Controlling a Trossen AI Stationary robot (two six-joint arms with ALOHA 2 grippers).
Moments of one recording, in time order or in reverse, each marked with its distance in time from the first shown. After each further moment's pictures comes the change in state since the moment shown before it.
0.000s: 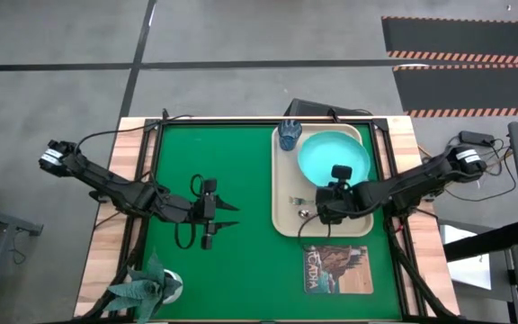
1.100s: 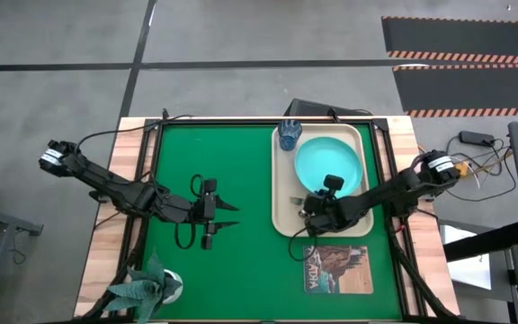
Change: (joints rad) left arm 0.000 0.000 -0.001 0.001 0.000 0.000; right arm 0.041 0.271 0.000 0.174 0.139 0.235
